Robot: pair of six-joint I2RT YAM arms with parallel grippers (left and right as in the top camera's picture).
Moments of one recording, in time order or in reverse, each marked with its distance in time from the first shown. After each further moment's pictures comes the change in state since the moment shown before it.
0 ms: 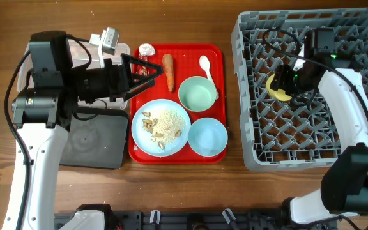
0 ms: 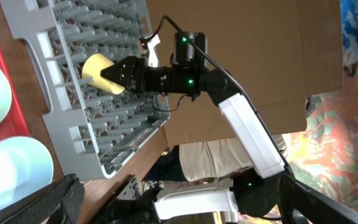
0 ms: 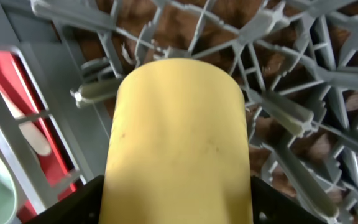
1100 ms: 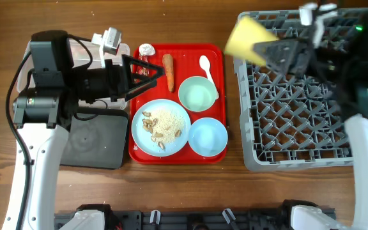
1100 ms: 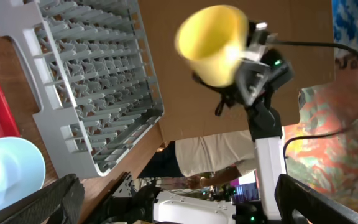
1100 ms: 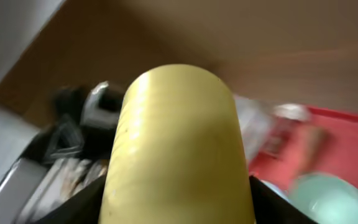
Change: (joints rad) left arm -0.006 0.000 0.000 0.016 0.034 0.000; right arm -0.056 -0.375 0.000 0.457 -1.067 0.136
